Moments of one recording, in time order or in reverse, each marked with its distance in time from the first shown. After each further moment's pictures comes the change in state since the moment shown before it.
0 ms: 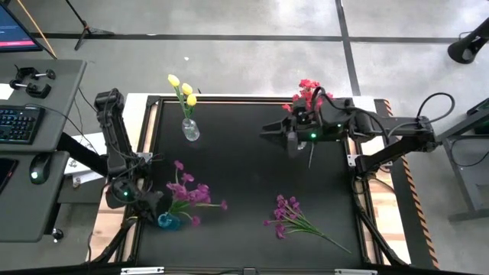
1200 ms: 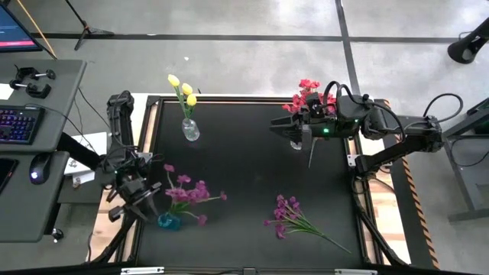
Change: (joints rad) left arm -0.052 -0.314 -0.001 0.248 -0.244 0.549; right arm 0.000 -0.072 -0.001 0.002 0.009 0.052
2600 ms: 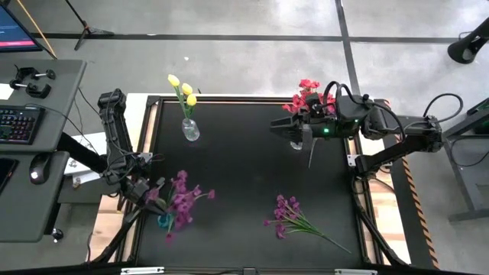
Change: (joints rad) left arm 0.060 0.189 0.000 0.051 -0.196 0.078; right arm 0.000 0.000 0.000 0.001 -0.013 0.035
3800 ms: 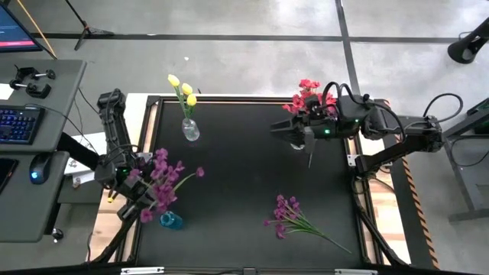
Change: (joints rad) left arm 0.006 -0.002 0.000 0.333 -0.056 0.238; right arm 0.002 0.000 0.000 0.009 -0.057 -0.007
